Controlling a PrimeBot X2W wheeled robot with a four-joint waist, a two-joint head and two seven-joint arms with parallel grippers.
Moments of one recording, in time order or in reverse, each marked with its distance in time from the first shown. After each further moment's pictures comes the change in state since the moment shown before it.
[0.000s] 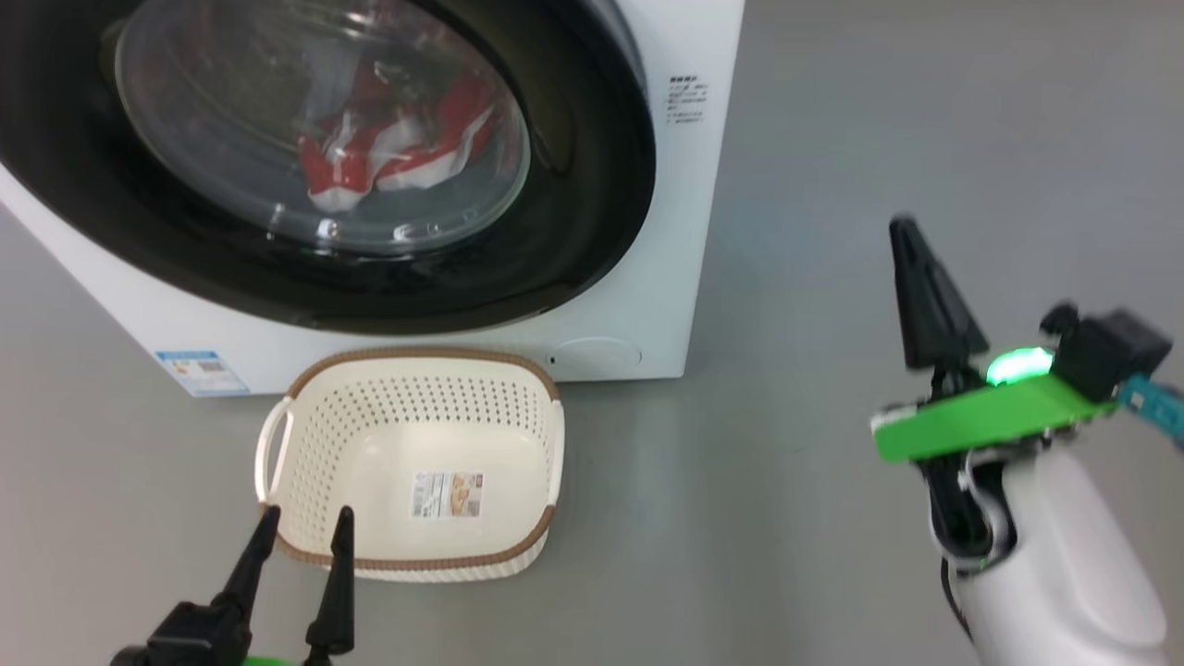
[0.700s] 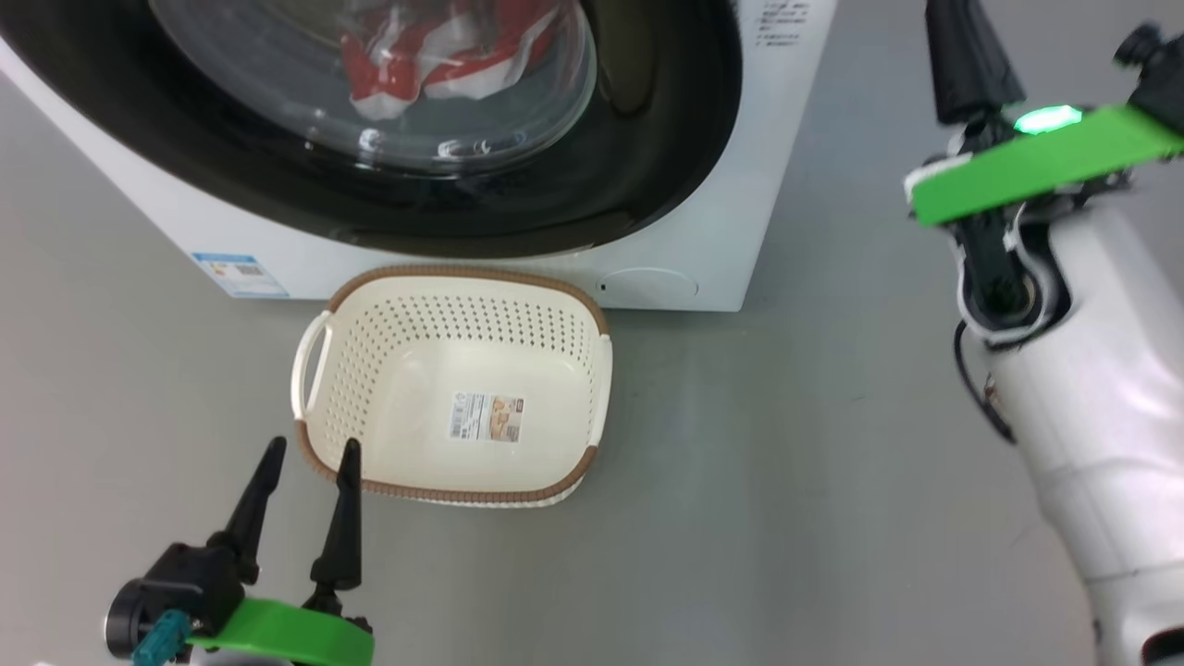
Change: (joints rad) left arm -0.102 0.008 -0.033 -0.015 -0.051 0.000 0.000; right arm -0.472 -0.124 0.170 0.234 0.349 0.000 -0.007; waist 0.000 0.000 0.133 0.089
